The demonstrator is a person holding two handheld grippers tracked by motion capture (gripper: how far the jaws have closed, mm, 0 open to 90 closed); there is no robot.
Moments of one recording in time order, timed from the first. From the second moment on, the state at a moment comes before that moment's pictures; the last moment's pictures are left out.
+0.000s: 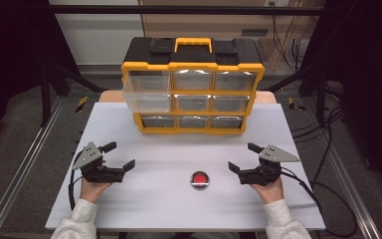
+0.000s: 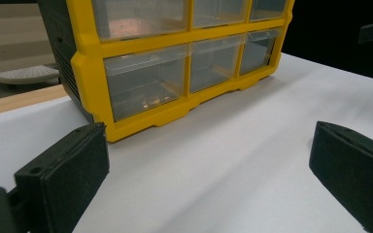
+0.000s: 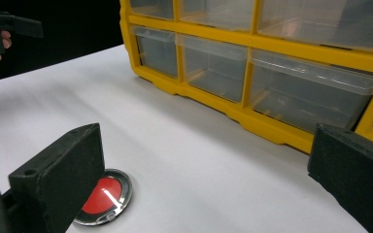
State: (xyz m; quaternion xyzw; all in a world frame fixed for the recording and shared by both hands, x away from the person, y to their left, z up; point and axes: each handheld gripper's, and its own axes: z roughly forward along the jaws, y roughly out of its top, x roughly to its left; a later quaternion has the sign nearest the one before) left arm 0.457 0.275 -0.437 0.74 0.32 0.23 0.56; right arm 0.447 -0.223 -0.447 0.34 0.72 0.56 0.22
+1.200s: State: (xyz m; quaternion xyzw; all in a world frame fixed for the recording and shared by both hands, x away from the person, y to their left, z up) left arm 0.459 0.276 -0.438 0.74 0.32 0.22 0.55; right arm 0.448 -0.144 -0.460 0.31 0.79 0.50 0.17
